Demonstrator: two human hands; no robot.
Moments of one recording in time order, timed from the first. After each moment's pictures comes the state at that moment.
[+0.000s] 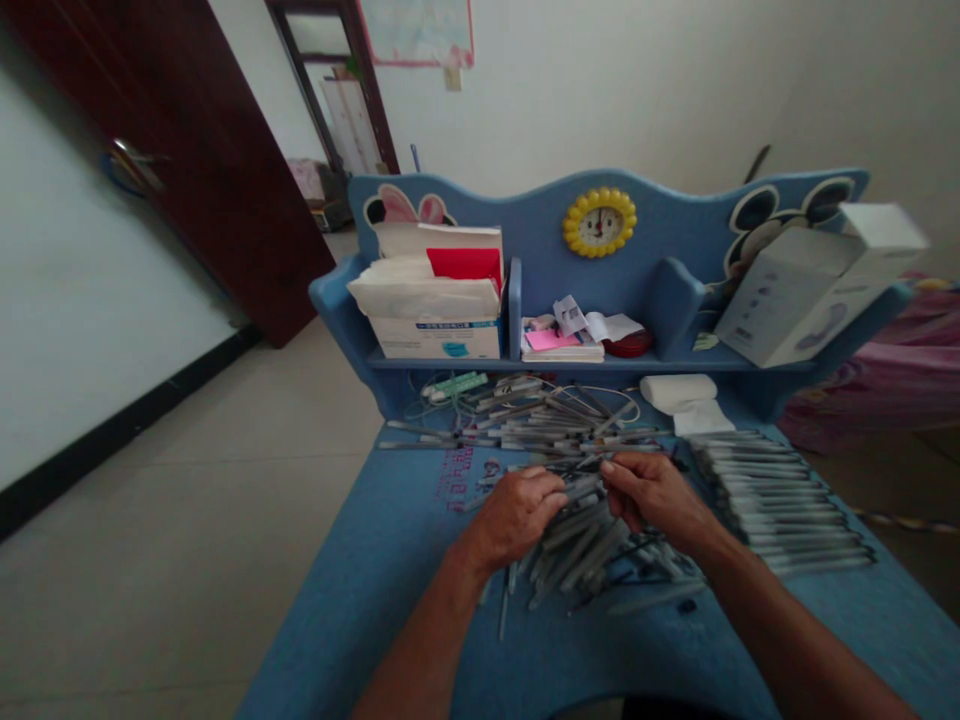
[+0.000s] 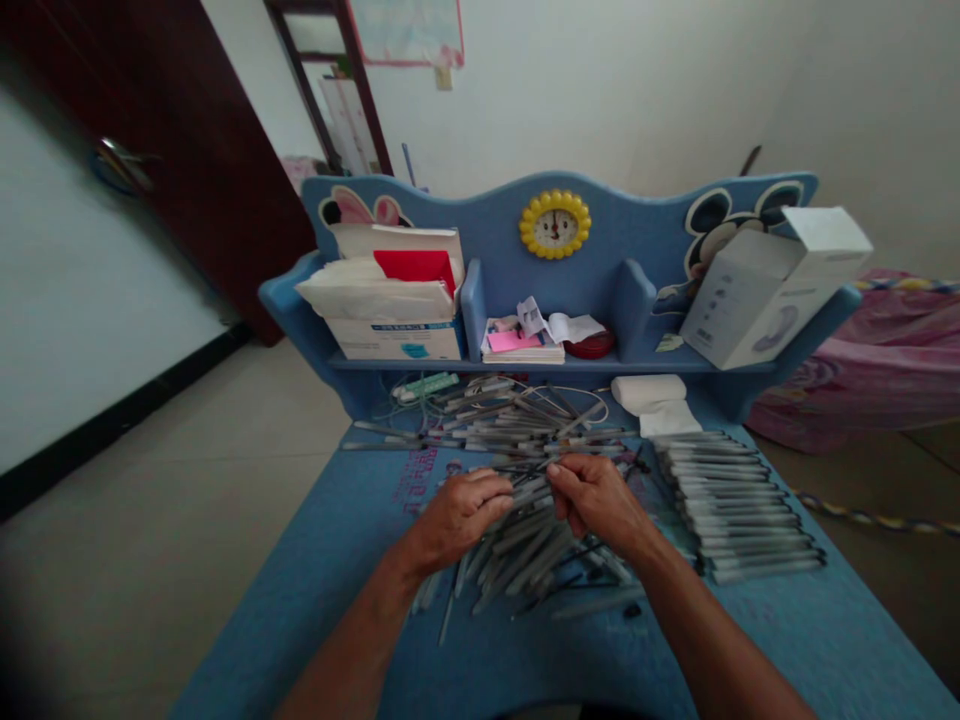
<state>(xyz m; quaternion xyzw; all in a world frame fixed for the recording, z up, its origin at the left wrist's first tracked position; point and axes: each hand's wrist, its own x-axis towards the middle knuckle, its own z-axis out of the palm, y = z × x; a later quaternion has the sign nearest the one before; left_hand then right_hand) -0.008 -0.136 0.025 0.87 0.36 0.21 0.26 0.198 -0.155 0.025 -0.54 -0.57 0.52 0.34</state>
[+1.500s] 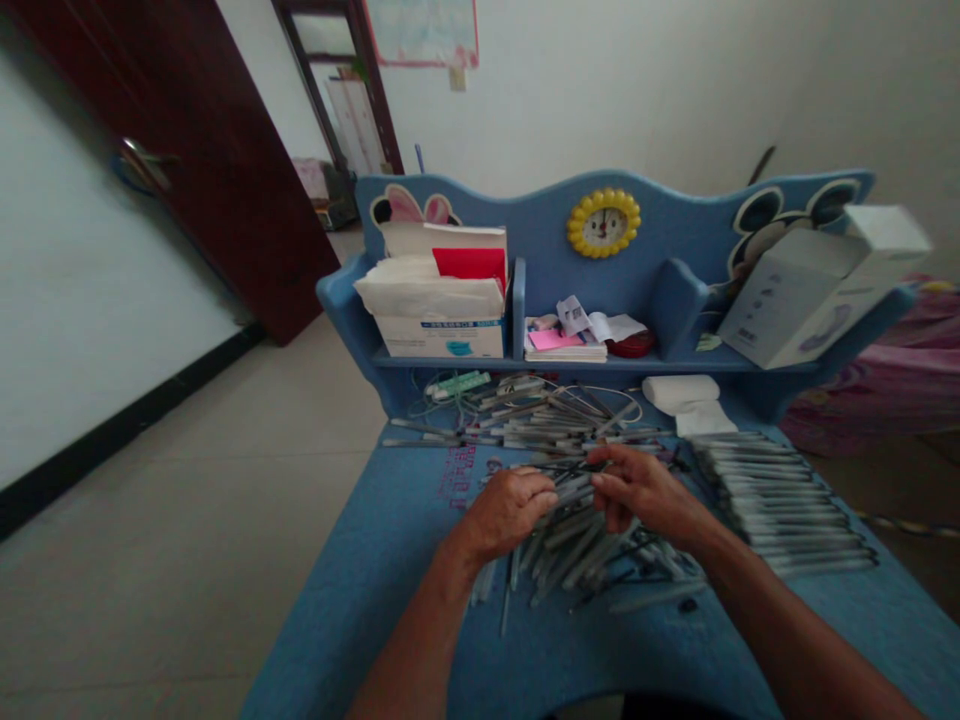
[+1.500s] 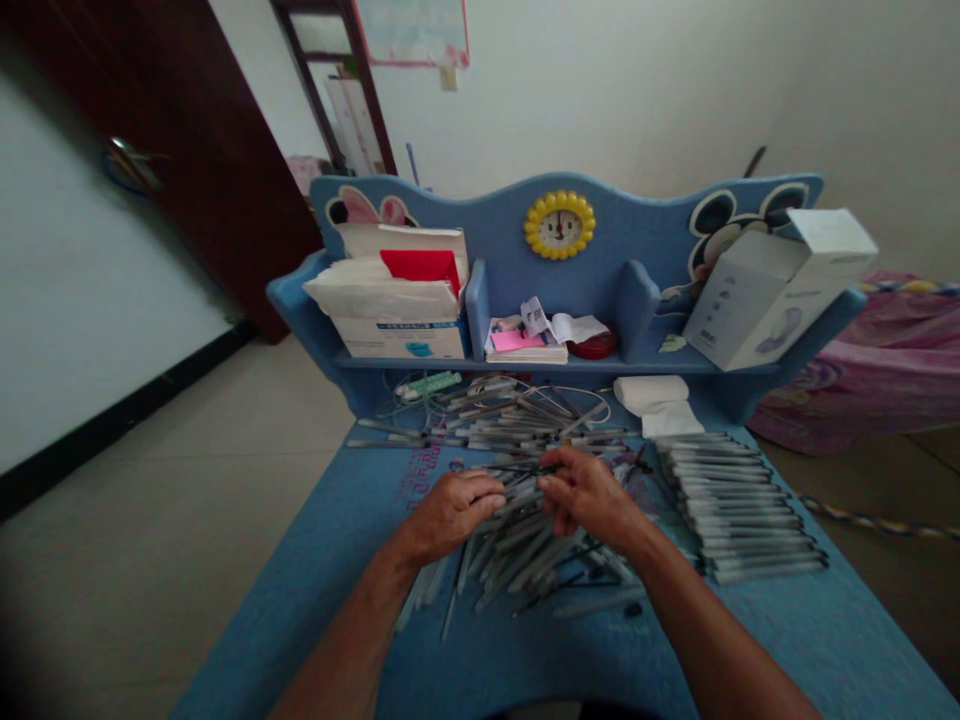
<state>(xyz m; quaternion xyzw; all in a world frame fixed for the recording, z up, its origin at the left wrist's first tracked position) -0.018 -0.133 0.023 0.87 0.37 0.19 0.27 0.189 -0.152 0.027 -0.52 -0.57 0.55 0.32</state>
